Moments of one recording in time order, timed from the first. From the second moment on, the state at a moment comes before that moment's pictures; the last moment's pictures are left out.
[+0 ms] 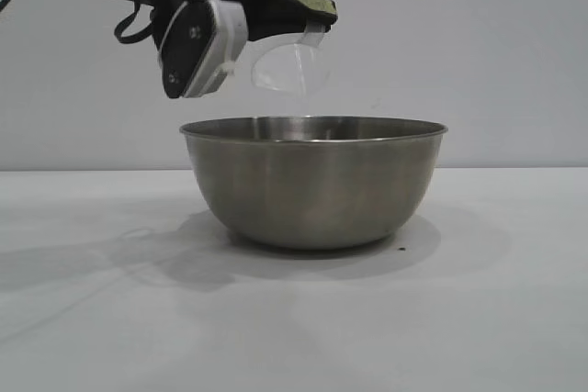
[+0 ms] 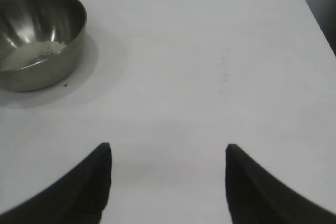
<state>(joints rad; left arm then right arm) -0.39 1.97 -1.05 0.93 -0.92 2.07 0.03 -0.02 -0.49 0.09 1.14 -0.09</state>
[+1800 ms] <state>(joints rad) -0.38 1.97 -1.05 -0.10 -1.08 0.77 0.03 -0.02 -0.49 0.09 1.14 -0.09</state>
